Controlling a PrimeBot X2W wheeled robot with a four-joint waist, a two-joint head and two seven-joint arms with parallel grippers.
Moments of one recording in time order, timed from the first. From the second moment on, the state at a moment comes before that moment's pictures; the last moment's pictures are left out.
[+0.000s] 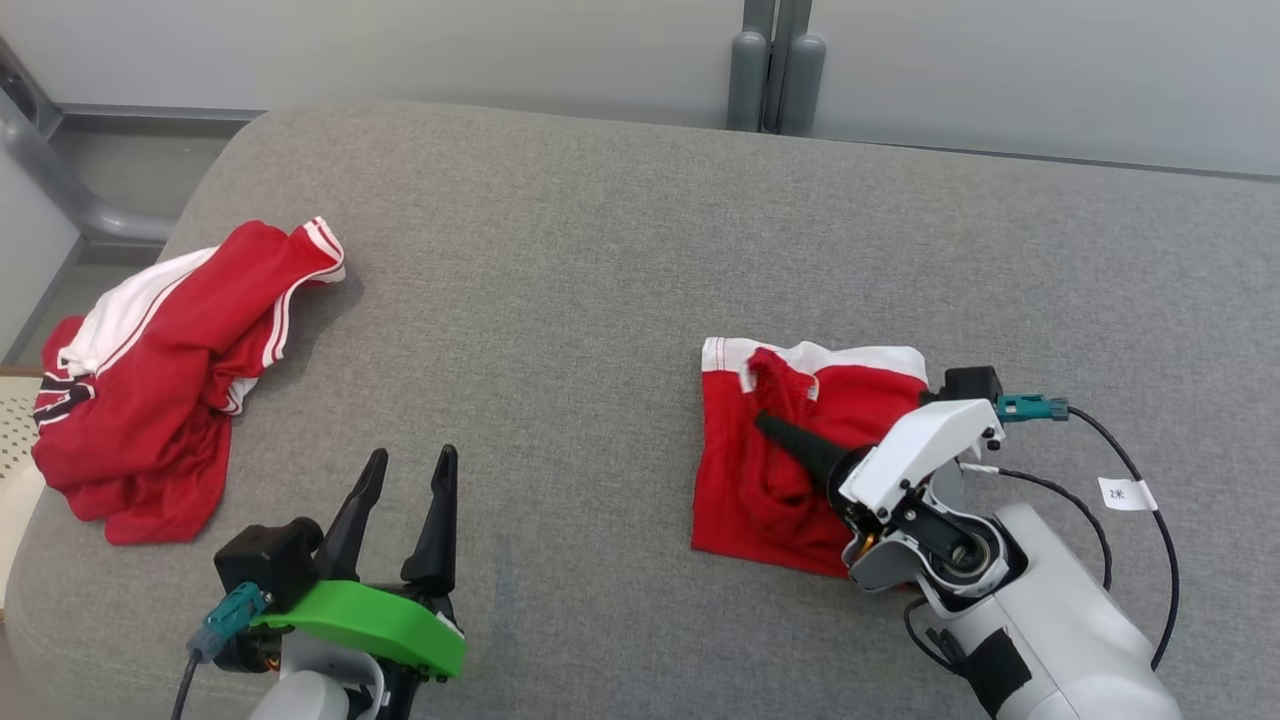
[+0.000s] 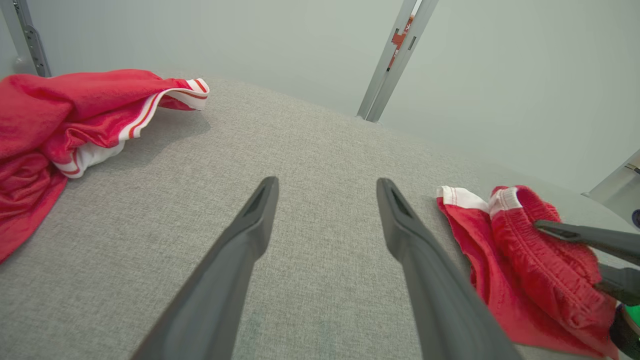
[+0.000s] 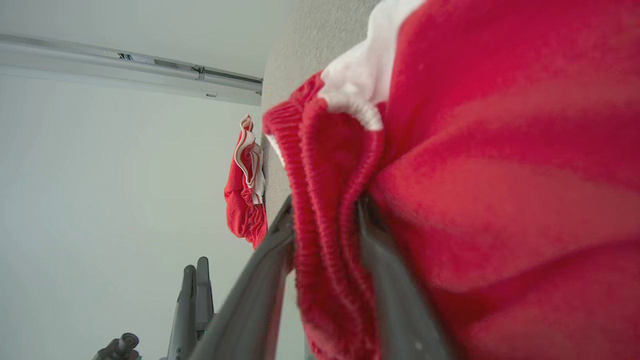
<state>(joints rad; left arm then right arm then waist) -0.17 0.22 -0.38 0.30 -0.66 -0.03 -0.26 -0.47 -0.05 0.28 0.62 1.28 0.13 0.38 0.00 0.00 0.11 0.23</state>
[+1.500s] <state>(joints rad) -0.03 0.24 -0.21 0.17 -0.54 0.06 -0.26 -0.14 -0.32 0.17 0.22 0.55 0.13 -0.22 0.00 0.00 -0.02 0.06</state>
